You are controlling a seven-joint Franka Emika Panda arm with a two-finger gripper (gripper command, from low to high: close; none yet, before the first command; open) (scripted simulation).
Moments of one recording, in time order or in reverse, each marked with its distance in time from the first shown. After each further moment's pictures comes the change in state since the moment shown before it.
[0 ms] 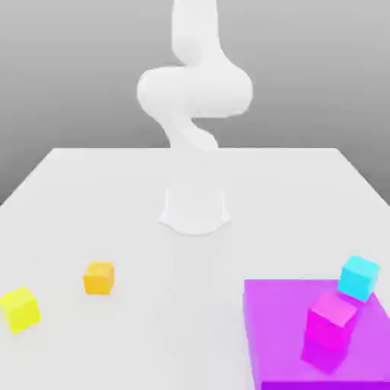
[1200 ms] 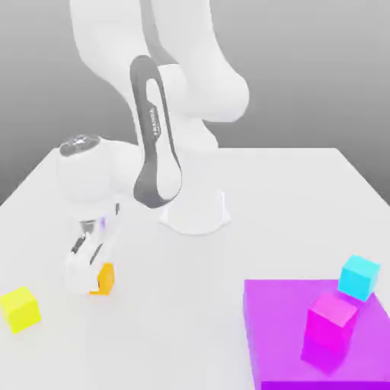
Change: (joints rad) arm -0.571 0.997 0.000 -0.538 0.035 0.810 0.910
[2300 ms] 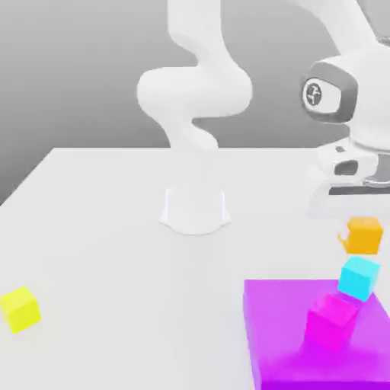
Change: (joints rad) arm 0.782 -0.261 0.541 0.333 -0.047 -0.595 -0.428
